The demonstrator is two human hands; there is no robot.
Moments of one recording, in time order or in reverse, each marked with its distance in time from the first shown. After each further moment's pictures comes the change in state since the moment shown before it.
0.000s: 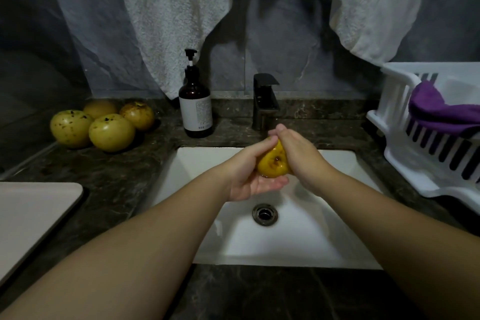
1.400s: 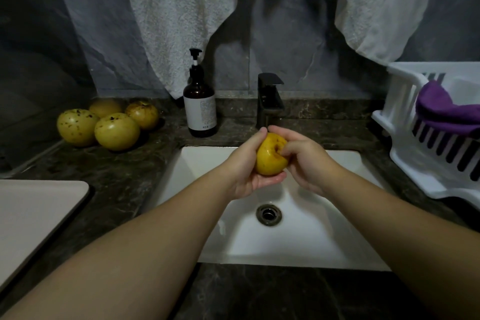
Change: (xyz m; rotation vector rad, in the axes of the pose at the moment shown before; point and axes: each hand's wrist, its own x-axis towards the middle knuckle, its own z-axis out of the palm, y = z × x) left_hand 0.000 0.002 -0.001 -0.139 0.149 0.125; right_hand -0.002 -0.001 0.004 0.510 -0.167 0.037
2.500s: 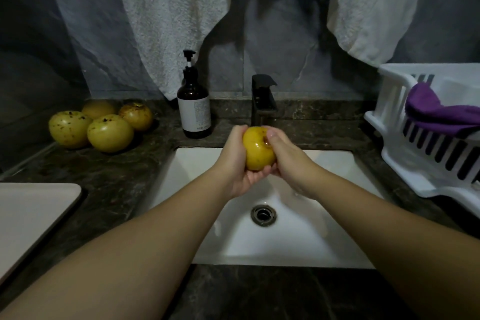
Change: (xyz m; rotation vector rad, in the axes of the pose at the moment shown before) left_hand -0.007 0.006 0.009 -0.138 0.097 -0.004; right_hand -0.002 0.006 0.009 -0.384 0.020 0.003
